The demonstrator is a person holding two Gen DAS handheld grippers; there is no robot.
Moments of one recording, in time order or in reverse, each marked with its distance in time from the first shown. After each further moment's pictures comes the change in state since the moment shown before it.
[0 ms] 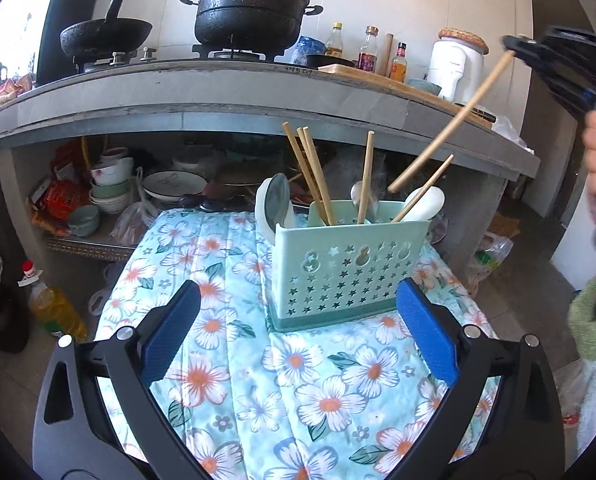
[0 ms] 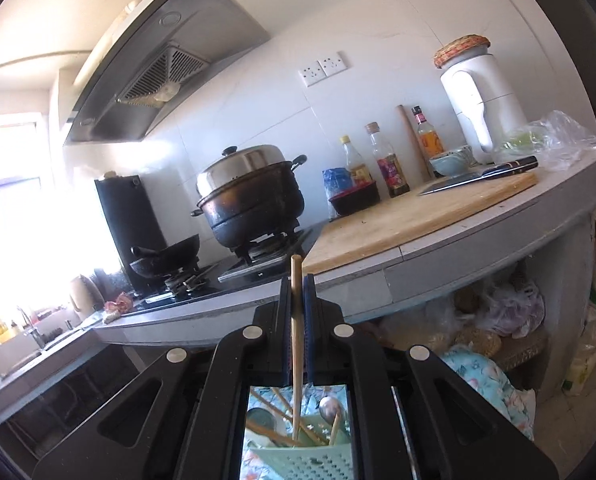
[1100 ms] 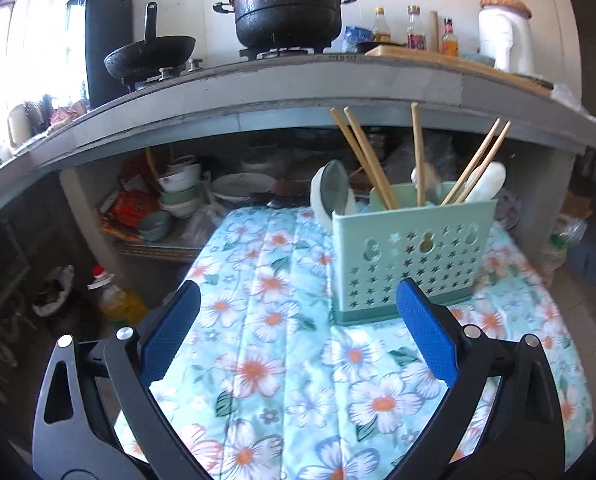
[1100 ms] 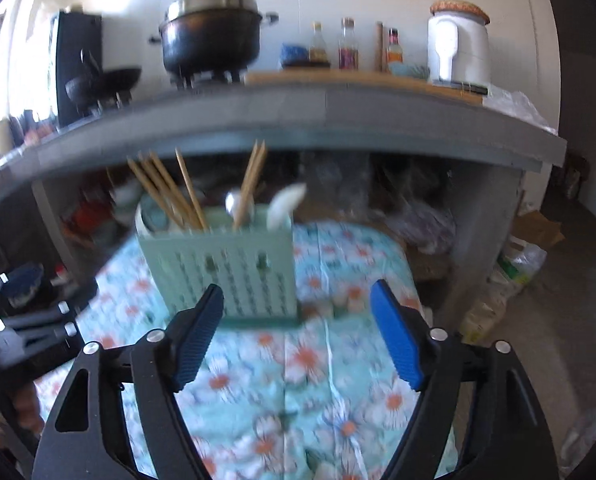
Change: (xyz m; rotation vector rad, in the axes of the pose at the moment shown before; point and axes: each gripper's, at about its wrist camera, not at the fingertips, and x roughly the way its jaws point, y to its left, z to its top) left arm 0.012 -0.020 -0.003 0.062 0.042 0.327; right arm -0.037 0.001 -0.159 -0.286 0.400 -0.380
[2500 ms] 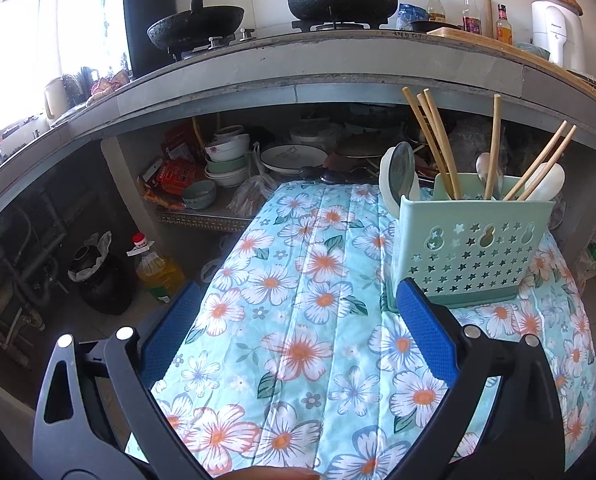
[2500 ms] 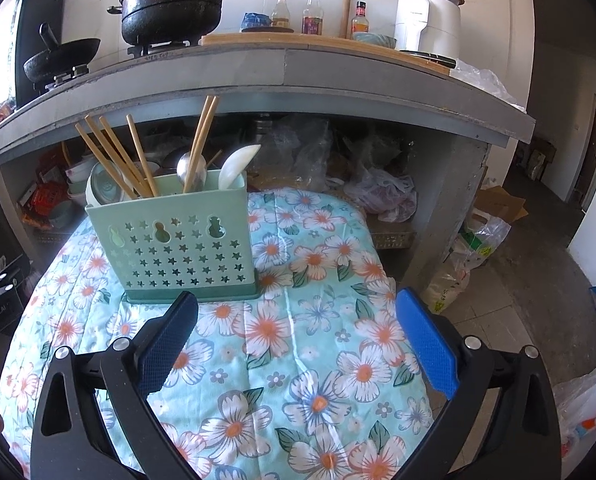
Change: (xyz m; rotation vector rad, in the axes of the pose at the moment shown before) left arm 0.009 0.026 0.001 -0.080 0.085 0.150; right arm 0.010 -0.006 0.000 0.028 0.061 -0.136
